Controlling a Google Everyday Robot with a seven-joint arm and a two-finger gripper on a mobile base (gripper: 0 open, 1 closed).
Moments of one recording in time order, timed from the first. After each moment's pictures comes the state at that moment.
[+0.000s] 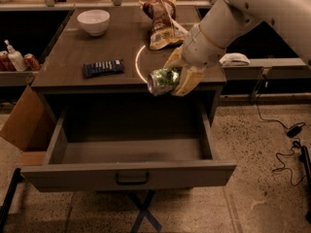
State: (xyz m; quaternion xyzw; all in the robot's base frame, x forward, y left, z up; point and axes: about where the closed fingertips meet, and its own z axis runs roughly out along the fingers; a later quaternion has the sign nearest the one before) arm 0.572 -0.062 0.873 -0.79 0.55 0.13 0.24
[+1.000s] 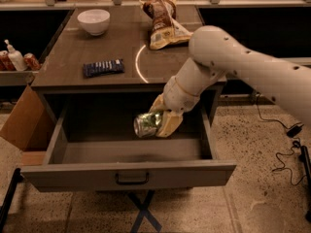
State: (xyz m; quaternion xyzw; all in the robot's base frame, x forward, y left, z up) arm 0.533 -0.022 0.748 -0.78 0.57 0.20 0.19
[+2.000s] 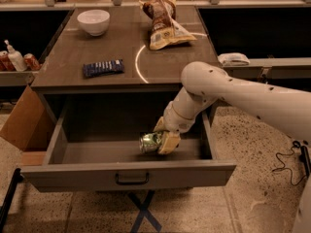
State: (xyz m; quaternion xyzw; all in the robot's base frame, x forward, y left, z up) arm 0.534 -0.030 0.652 -0.74 0.62 0.19 0.14
